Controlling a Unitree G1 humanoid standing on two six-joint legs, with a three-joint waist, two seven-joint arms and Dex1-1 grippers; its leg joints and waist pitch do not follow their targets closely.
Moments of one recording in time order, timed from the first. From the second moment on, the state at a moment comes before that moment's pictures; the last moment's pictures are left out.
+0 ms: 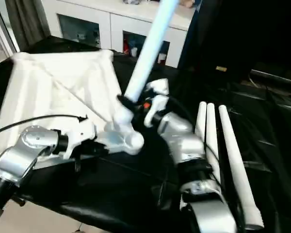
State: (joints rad) left arm -0.46 0.54 -0.33 0.26 -0.01 0.23 -1.12; right arm -0.64 -0.05 -0.05 0.47 0.35 0.27 0.69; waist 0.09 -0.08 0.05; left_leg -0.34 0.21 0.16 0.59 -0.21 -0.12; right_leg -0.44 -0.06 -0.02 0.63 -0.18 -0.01
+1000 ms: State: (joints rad) left arm -0.37 0.56 -0.26 0.08 -0.12 0.33 -1.12; right arm -0.43 -0.16 0.01 0.08 0.40 0.55 0.69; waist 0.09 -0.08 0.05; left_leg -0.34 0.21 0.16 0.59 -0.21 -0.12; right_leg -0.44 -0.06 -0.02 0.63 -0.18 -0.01
